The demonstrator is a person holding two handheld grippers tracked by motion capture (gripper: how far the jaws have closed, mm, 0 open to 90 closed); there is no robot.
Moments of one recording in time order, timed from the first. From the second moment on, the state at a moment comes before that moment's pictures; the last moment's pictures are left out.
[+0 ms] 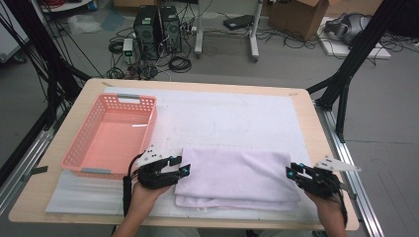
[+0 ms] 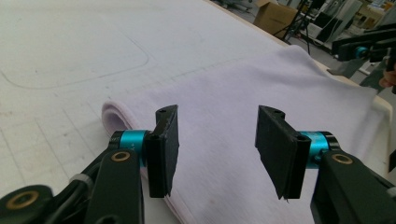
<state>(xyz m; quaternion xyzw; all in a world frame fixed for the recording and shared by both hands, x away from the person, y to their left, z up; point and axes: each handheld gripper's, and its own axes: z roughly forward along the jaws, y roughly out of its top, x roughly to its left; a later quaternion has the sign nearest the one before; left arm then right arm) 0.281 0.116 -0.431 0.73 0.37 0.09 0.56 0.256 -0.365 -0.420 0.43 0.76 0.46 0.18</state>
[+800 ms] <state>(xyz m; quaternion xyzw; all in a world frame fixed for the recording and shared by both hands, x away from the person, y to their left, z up) 0.326 0.105 -0.443 0.73 0.42 0.13 0.52 0.288 -0.391 -0.432 0.50 0.72 0.43 0.22</state>
